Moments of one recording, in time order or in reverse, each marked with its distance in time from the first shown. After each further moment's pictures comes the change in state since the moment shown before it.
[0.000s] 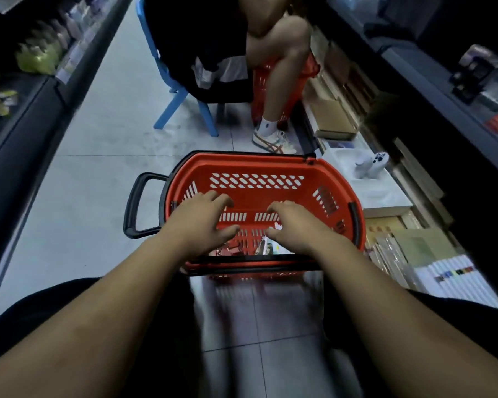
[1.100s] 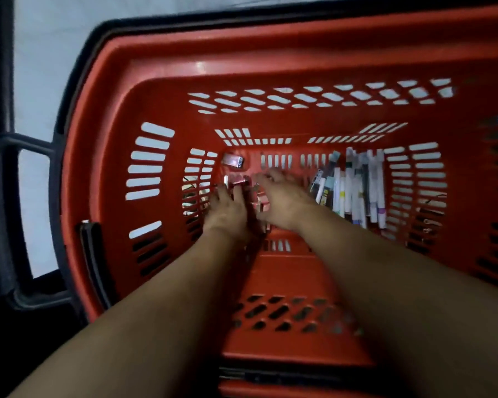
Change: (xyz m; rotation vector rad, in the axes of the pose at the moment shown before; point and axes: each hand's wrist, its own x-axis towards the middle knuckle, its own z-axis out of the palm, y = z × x) left_hand 0.097 -0.077 0.270 0.011 -0.645 -0.622; right_hand 0.207 0.043 0.244 0.167 -0.381 -0.140
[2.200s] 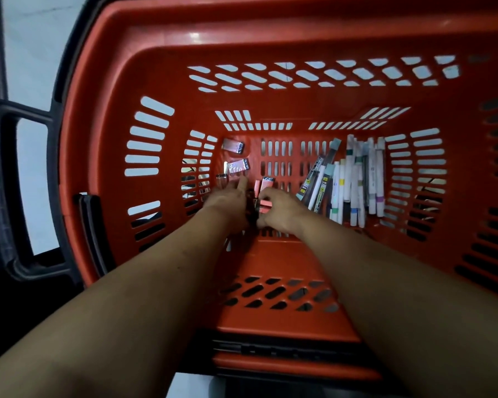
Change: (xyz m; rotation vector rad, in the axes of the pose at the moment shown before) left_hand 0.005 -0.006 0.003 0.110 -0.133 0.125; right_hand -0.022 0.002 0.046 0.575 -0.128 0.236
